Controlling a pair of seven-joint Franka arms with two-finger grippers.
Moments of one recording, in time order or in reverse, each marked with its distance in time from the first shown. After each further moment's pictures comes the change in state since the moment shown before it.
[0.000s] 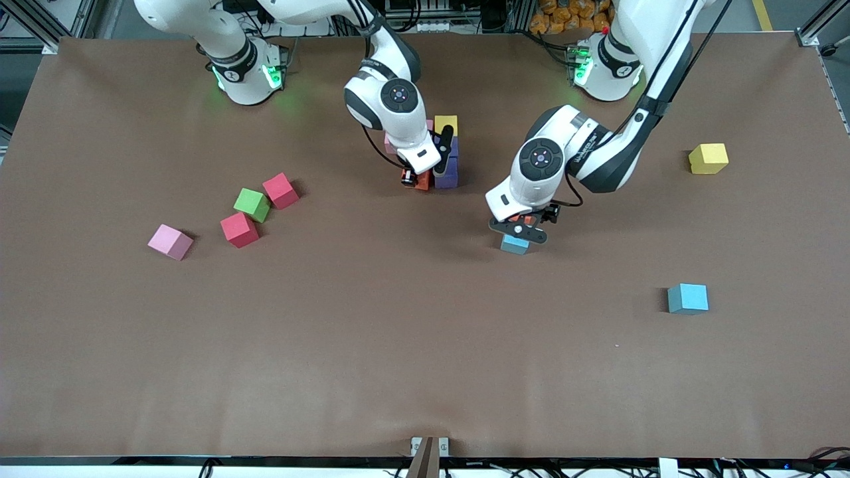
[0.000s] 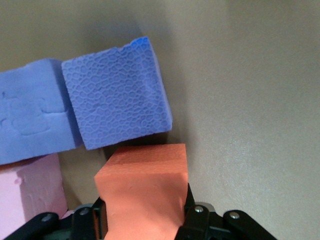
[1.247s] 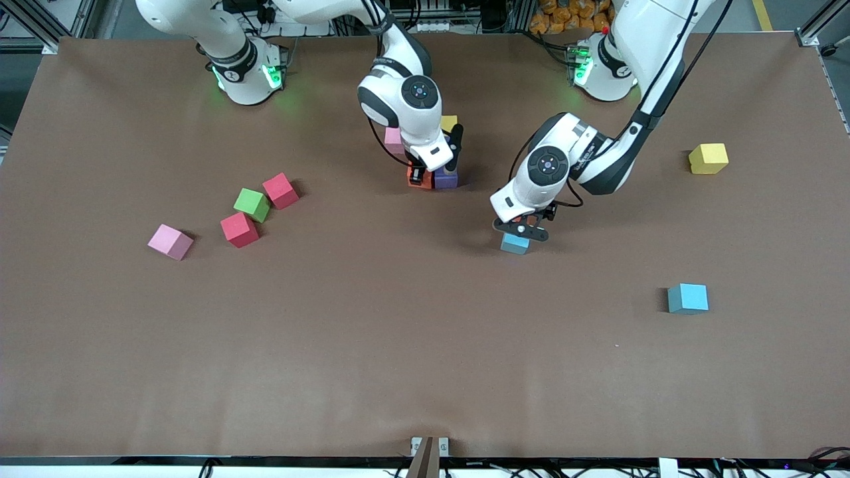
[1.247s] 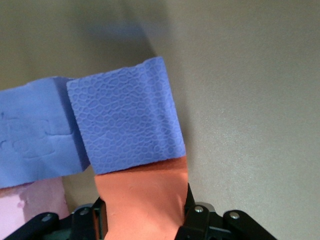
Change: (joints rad) left arm 0.015 0.042 0.004 -0.081 -0.061 0.136 -0.015; right arm 0.082 0.052 -0.050 0.082 -0.031 -0.054 0.064
